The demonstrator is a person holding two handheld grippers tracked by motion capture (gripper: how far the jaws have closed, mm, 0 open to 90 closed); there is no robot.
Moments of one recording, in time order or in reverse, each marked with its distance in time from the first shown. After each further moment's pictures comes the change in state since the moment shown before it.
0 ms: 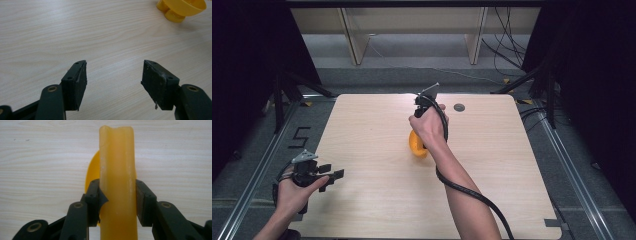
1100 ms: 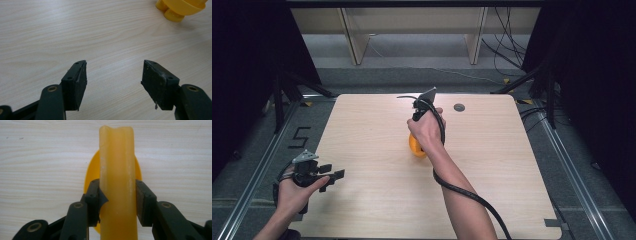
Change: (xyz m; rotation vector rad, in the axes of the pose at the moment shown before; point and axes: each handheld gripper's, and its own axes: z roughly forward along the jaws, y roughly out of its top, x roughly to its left) left arm -0.001 0.000 0.001 -0.001 0.000 0.007; right arm 0.004 -0.002 0.018 -0.008 -0.003 0.011
